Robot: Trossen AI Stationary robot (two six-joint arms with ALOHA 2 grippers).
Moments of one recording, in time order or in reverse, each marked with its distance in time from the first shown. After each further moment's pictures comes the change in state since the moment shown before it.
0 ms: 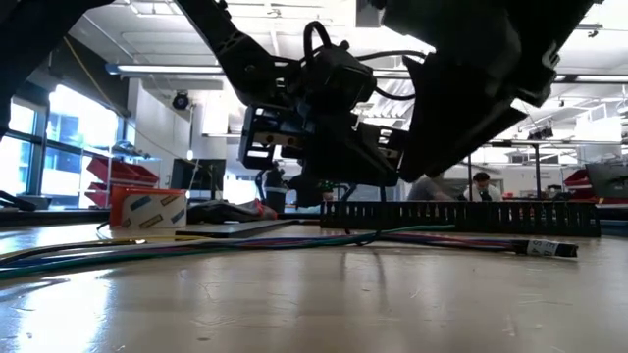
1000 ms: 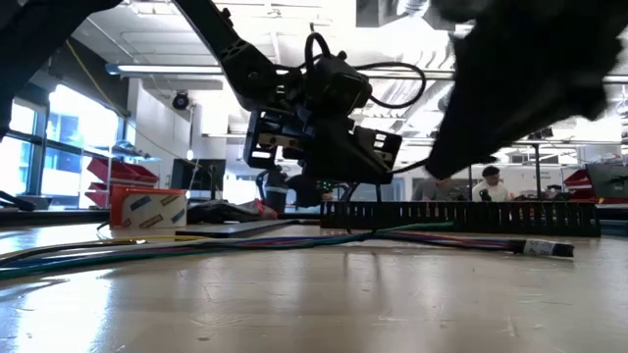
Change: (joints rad) left arm 0.057 0.001 -0.001 -0.005 0.042 0.003; right arm 0.095 0.000 -0.031 0.110 0.021 0.210
